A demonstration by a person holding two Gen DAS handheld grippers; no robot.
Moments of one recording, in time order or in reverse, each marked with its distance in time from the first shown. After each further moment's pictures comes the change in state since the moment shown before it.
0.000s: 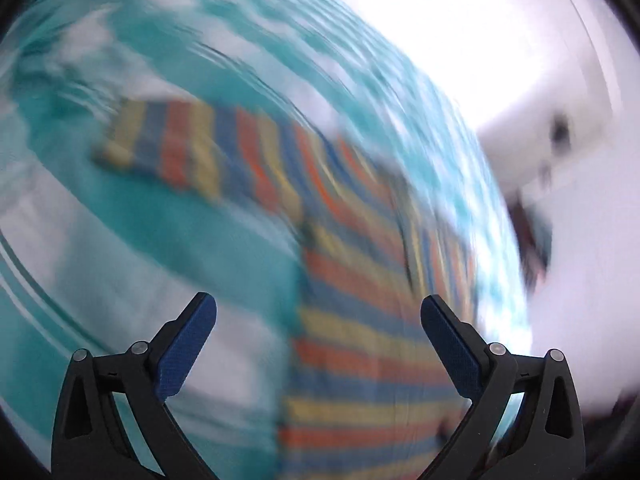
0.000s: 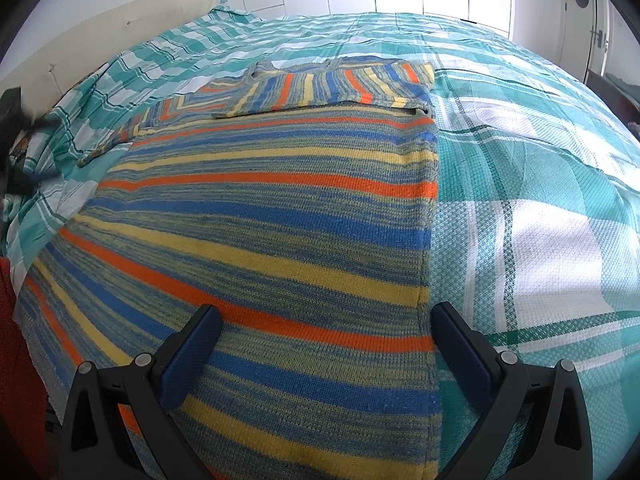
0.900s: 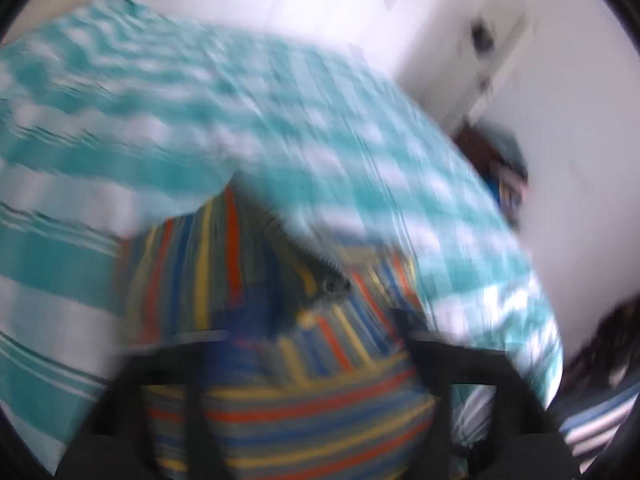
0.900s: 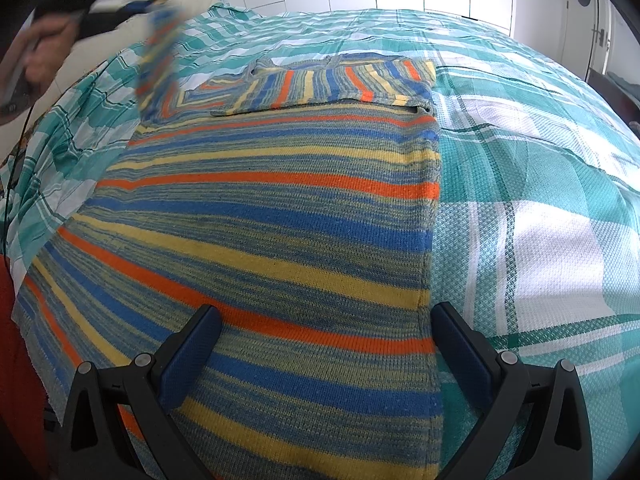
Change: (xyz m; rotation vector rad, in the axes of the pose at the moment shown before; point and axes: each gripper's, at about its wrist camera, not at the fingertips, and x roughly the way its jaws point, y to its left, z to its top) left arm 0.106 -0.254 -0.031 0.545 0.104 -0.050; right arm 0.000 -0.001 0.000 0.001 0.014 0.001
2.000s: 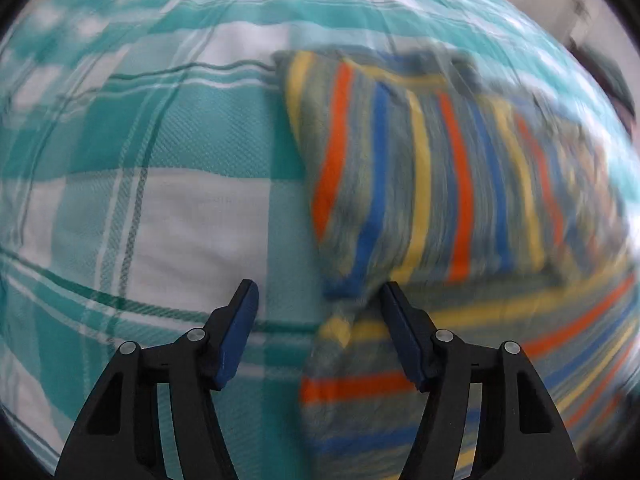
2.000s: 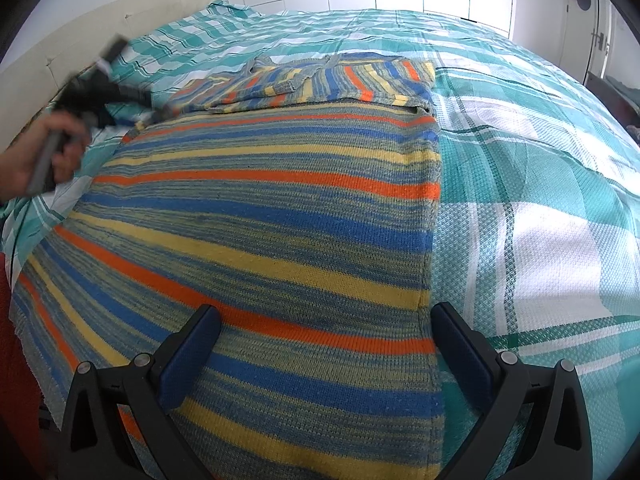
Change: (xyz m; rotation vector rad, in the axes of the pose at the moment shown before) left arm 0.052 0.156 -0.085 0.051 0.201 0.427; right arm 0.003 0.005 0.001 -0.009 0.002 -0.024
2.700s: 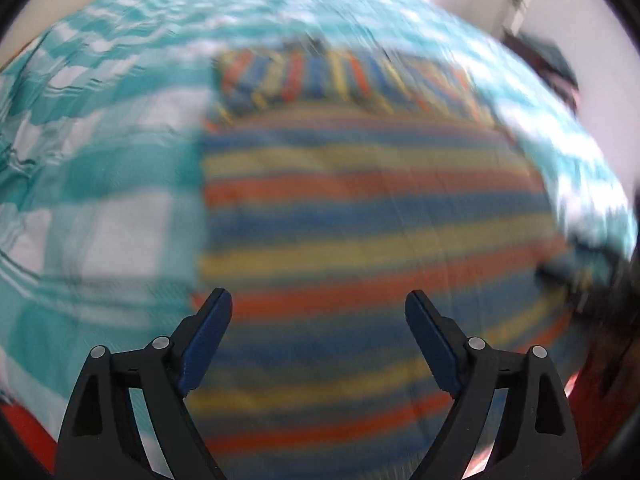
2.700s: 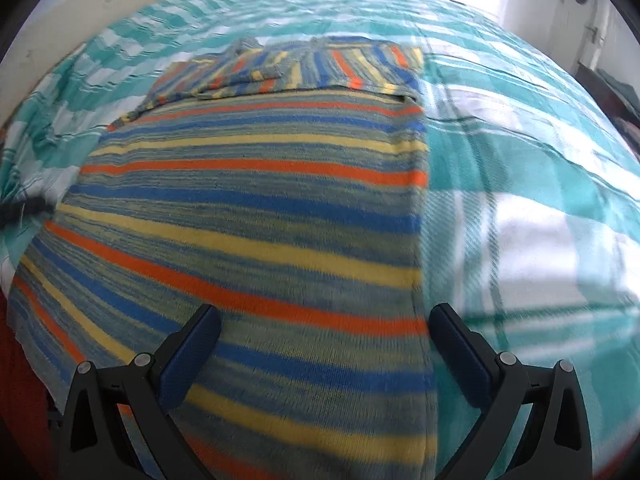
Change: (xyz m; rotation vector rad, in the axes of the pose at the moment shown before) left arm -0.114 -0.086 -0.174 0.074 -0.045 -0.121; right arm -0.015 0.011 0.007 0.030 0.112 -0.099
